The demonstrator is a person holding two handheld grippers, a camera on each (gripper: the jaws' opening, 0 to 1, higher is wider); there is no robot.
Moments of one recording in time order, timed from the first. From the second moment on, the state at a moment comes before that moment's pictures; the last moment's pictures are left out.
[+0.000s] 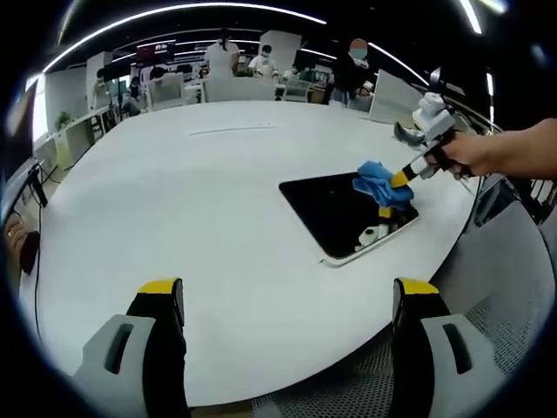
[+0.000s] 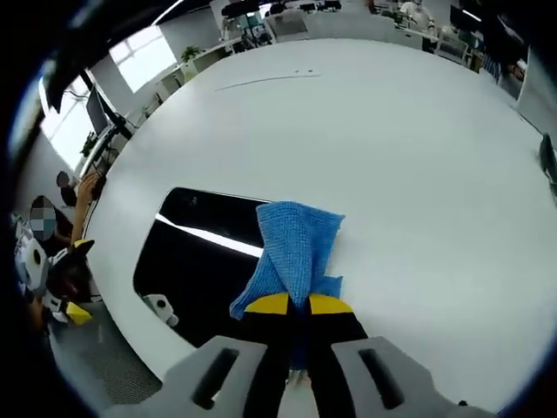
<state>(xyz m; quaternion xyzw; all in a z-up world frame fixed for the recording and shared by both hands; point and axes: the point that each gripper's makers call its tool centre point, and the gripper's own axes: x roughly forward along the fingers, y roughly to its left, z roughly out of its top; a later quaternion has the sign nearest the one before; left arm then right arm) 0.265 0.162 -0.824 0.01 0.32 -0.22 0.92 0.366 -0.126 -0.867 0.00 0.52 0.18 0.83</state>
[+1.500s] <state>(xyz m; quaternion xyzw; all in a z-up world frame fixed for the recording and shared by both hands) 0.262 0.160 -0.825 0.00 0.32 -0.23 0.92 0.315 -0.123 -0.868 0.07 0.51 0.13 0.84</state>
